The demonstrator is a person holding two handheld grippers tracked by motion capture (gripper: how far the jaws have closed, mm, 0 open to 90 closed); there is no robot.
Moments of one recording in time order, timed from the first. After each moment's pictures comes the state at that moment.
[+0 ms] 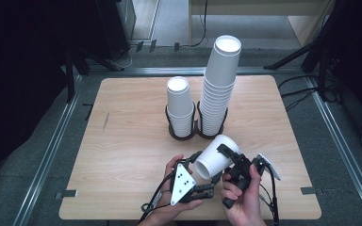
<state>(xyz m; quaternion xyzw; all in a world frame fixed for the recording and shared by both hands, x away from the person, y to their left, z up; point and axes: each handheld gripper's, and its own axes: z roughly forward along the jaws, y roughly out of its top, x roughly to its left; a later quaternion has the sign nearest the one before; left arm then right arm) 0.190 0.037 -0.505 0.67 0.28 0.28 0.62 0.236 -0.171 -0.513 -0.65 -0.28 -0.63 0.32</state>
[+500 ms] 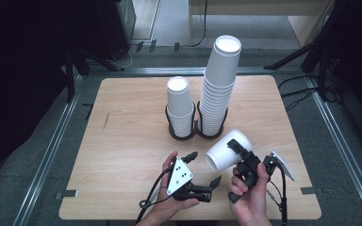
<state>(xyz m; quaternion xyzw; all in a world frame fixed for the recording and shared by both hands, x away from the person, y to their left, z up) 0.196 0.046 -0.496 0.70 0.31 0.20 0.61 0.237 -0.192 -0.499 -0.66 -0.28 -0.66 0.21</state>
